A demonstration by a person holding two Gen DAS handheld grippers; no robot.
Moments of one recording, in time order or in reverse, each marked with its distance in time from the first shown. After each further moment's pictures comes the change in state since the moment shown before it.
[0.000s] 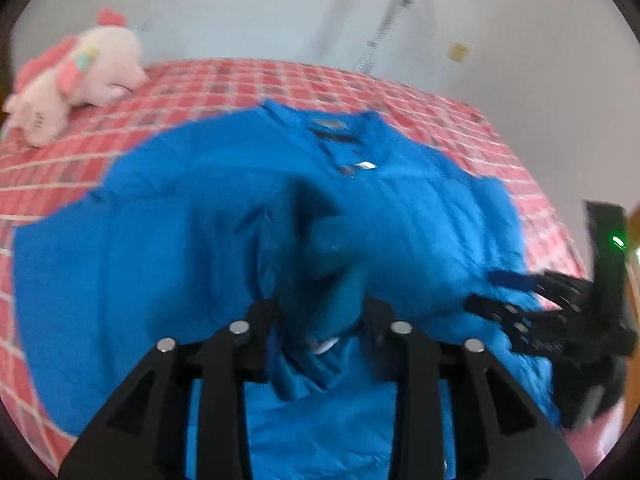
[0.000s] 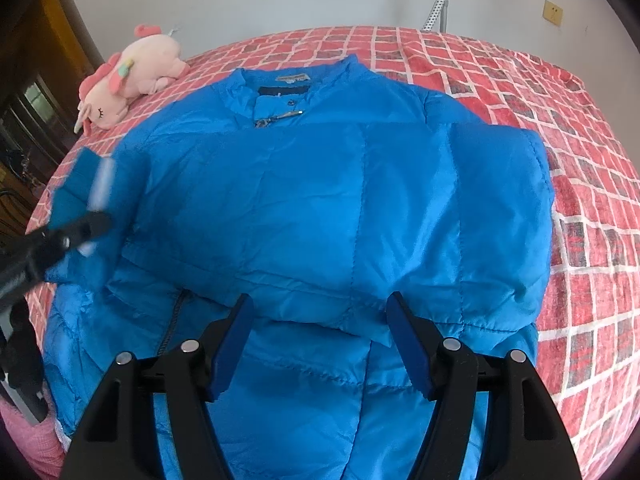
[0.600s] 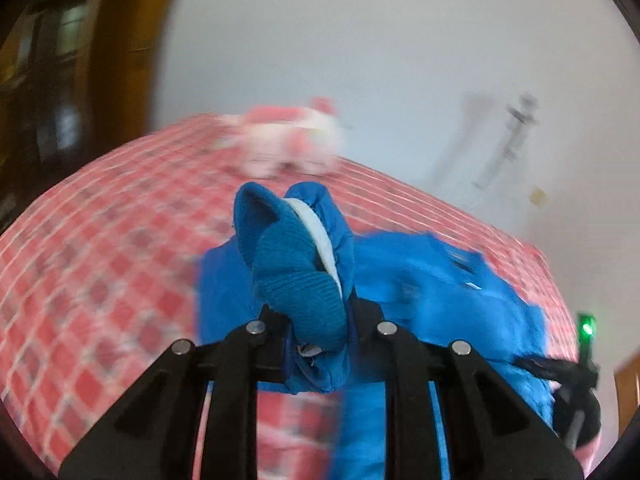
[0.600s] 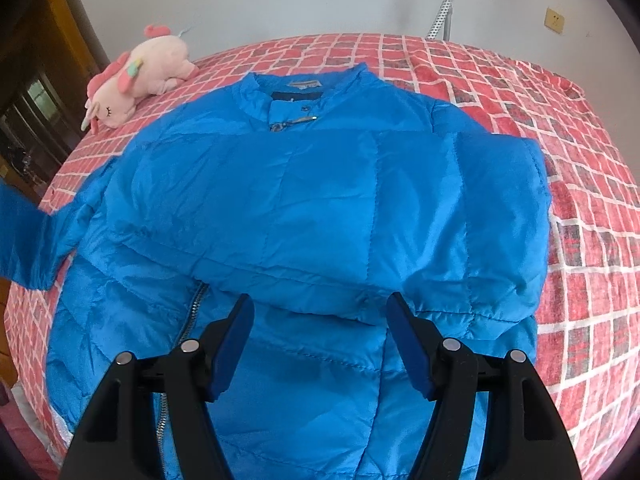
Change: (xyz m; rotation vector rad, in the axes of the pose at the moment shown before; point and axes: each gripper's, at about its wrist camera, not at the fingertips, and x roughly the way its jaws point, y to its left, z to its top) left arm -0.206 0.123 -0.048 -0.288 -0.373 0.258; right arm -0.011 0.013 -0.005 -0.011 -0.021 -0.012
